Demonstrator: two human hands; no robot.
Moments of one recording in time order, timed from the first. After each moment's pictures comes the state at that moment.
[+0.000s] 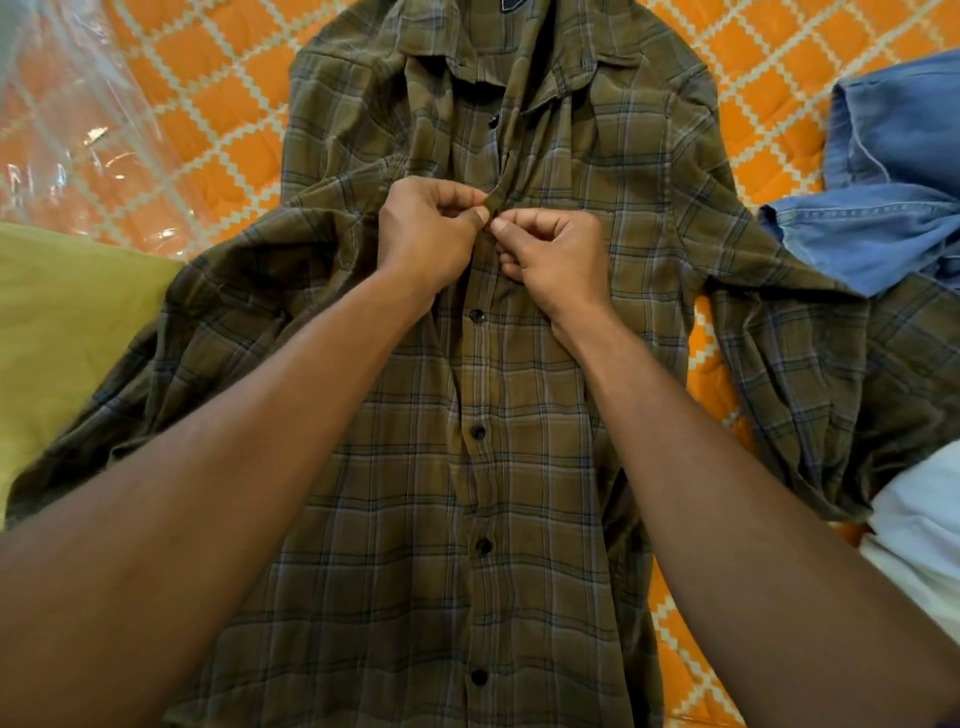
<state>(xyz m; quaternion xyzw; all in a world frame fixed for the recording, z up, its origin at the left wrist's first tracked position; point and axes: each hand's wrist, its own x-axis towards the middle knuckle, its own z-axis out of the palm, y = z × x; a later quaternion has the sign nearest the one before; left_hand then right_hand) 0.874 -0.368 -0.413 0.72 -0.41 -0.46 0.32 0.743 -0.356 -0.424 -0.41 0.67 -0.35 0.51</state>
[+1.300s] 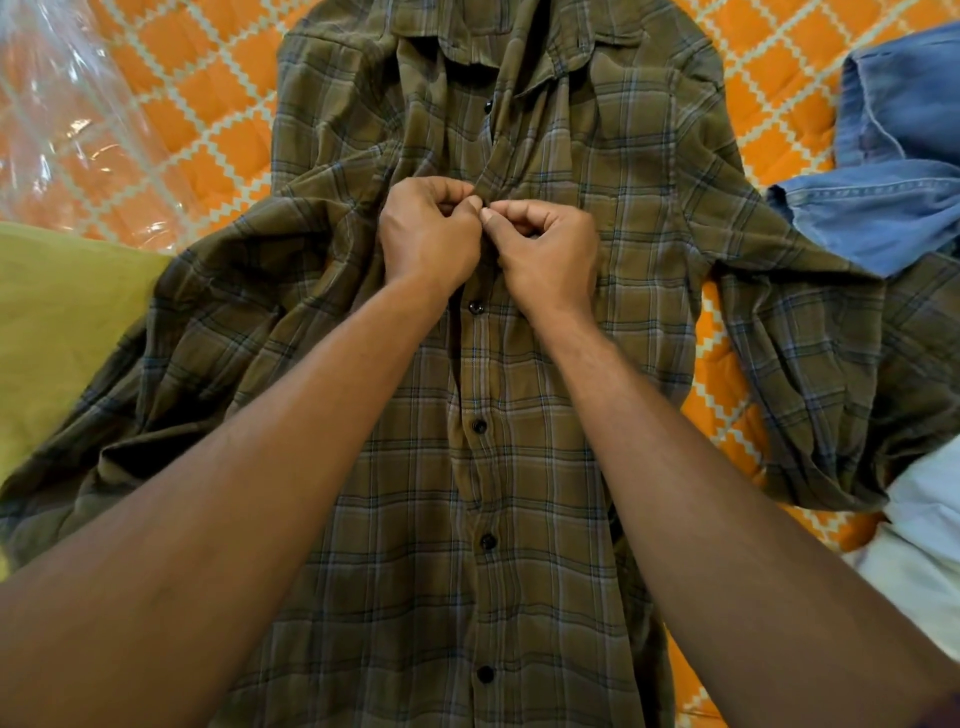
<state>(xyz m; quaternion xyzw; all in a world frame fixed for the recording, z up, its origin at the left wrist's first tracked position) 0.860 -0.359 -0.414 0.76 -0.39 -0.40 0.33 0.755 -0.346 -0.438 -0.47 0.70 -0.38 0.39</state>
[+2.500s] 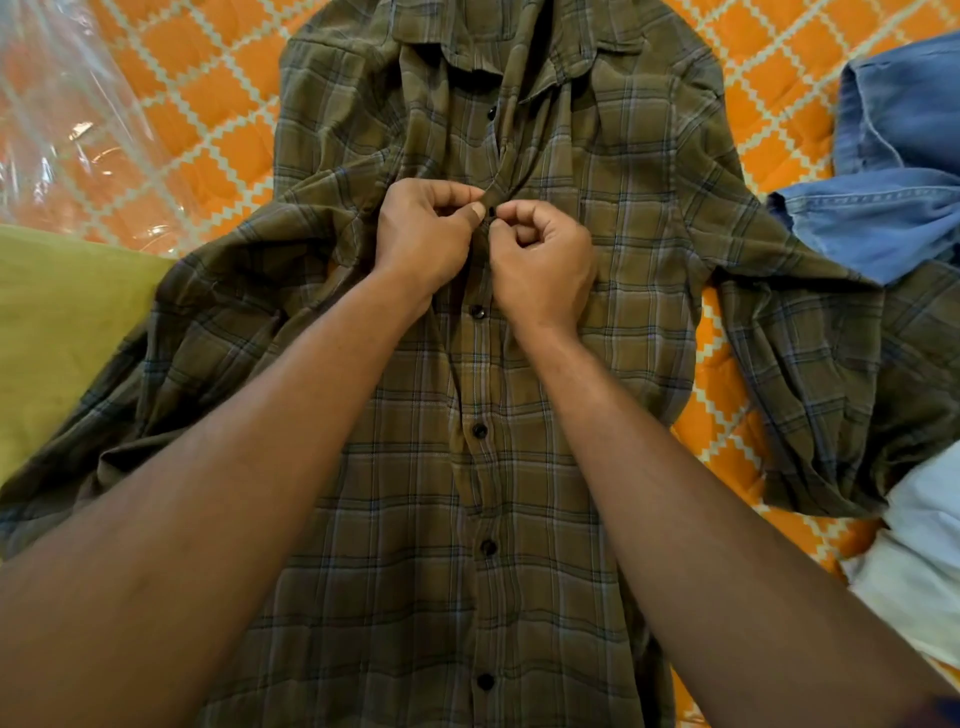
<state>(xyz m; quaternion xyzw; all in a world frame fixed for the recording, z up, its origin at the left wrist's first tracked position) 0.874 -0.365 -0.420 0.70 -0.41 -0.48 0.33 0.768 -0.338 -0.434 -0.46 0.72 -0.40 0.33</state>
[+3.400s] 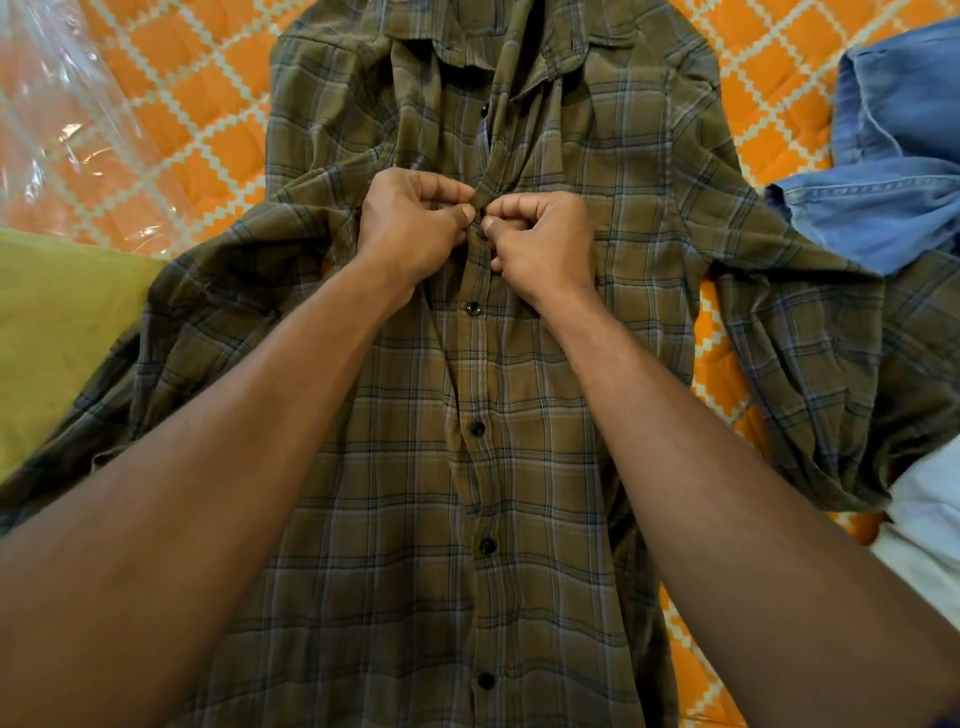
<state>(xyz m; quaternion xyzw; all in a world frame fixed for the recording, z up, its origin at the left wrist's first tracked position) 0.880 -0.369 -0.416 0.71 -0.41 -0.48 0.31 0.754 -0.361 -0.431 -0.47 0.71 -0.30 0.43</state>
